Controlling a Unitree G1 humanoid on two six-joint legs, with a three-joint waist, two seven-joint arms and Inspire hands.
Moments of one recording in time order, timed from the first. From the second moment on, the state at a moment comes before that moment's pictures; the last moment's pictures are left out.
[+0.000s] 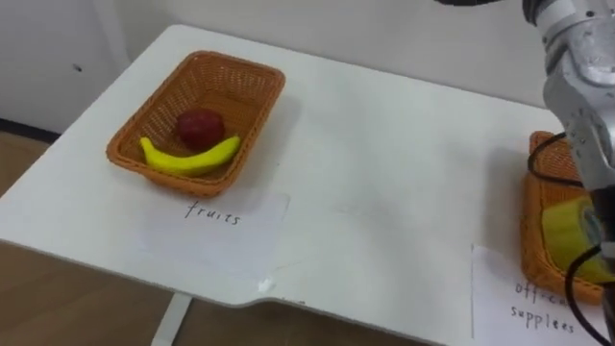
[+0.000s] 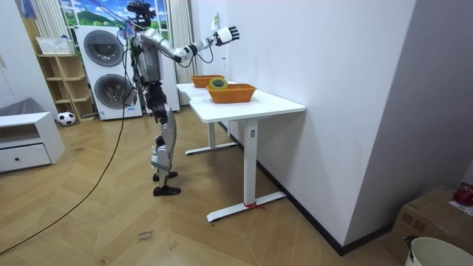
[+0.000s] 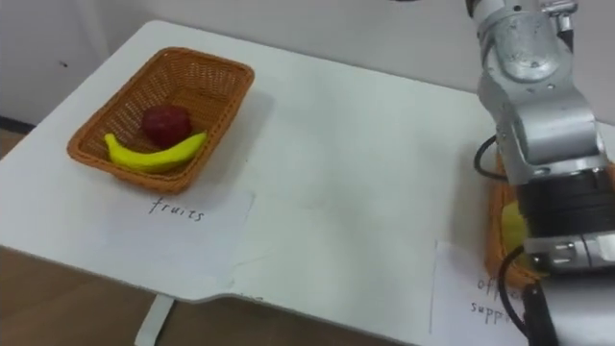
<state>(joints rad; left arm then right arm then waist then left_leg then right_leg) 0.23 0.23 0.16 1.00 -0.09 0.13 0.08 -0.68 -0.55 0.03 0.17 0.29 0.16 -0.13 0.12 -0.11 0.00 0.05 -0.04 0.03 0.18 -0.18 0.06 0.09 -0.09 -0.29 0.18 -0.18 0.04</state>
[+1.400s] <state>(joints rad) 0.29 0.22 0.21 1.00 -0.15 0.07 0.13 -0.05 -0.61 -0.50 0.12 0.47 0.08 -0.52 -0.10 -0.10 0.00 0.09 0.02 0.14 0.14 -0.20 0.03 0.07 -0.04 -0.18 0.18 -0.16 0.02</state>
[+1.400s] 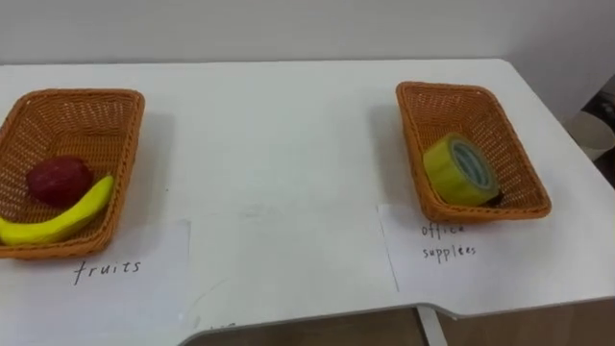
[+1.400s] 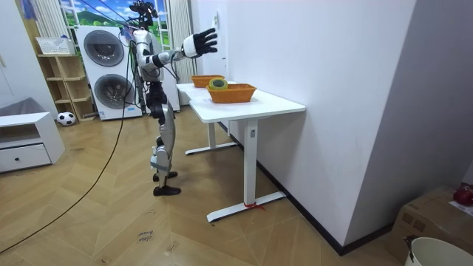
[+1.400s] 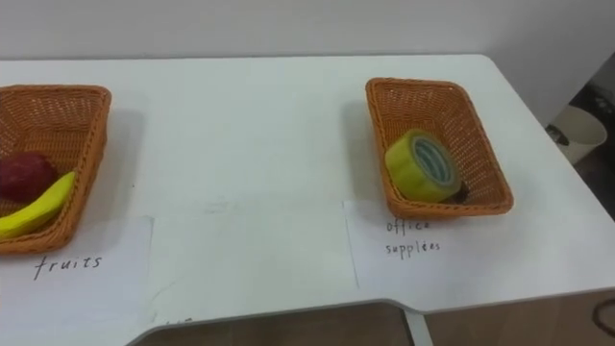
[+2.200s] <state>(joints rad) 0.29 0.21 0.21 0.98 -0.17 0.08 0.14 0.15 -0.36 -0.57 0.56 0.68 0.02 -0.66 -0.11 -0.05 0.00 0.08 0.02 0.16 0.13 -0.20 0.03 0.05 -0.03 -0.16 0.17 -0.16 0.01</state>
